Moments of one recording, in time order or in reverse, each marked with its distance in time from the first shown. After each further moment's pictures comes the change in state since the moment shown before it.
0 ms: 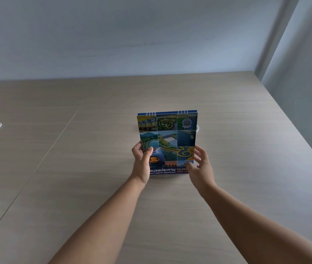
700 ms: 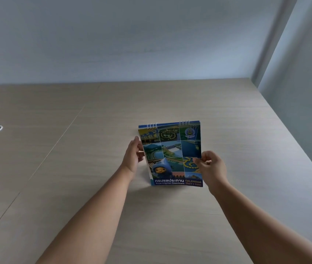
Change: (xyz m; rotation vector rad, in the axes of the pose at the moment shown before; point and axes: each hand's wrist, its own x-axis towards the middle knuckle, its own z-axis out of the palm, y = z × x) left_hand 0.024 0.029 -0.018 -0.029 -0.026 -0.122; right_hand 0.007 -0.019 -0.038 -0.171 0.117 -0.032
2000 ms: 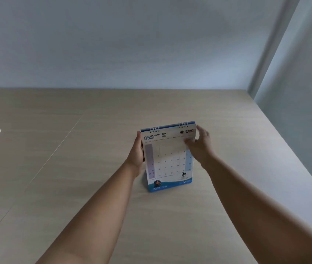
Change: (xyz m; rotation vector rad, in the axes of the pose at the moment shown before) left_hand 0.004 0.033 0.000 -0.038 -0.161 0.000; right_hand 0.035 -0.087 0.031 -0.049 -0.086 -0.114
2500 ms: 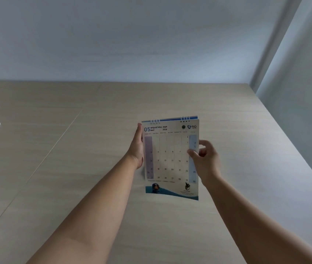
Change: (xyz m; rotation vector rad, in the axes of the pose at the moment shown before) left_hand 0.005 0.000 -0.004 -0.149 -0.035 -0.028; right_hand -0.053 0.038 0.006 0.078 0.133 0.044
